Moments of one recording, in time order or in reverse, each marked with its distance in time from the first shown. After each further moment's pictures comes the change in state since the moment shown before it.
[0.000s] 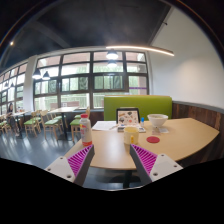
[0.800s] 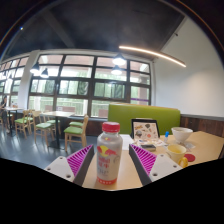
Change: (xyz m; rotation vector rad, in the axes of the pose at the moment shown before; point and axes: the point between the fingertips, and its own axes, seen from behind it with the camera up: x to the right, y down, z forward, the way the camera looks) arm -0.143 -0.015 0.256 0.122 0.066 -0.093
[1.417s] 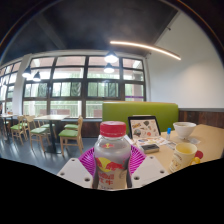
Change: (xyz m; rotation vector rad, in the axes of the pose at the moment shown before) arm 0.020 0.011 0.078 -0.006 0.050 0.072
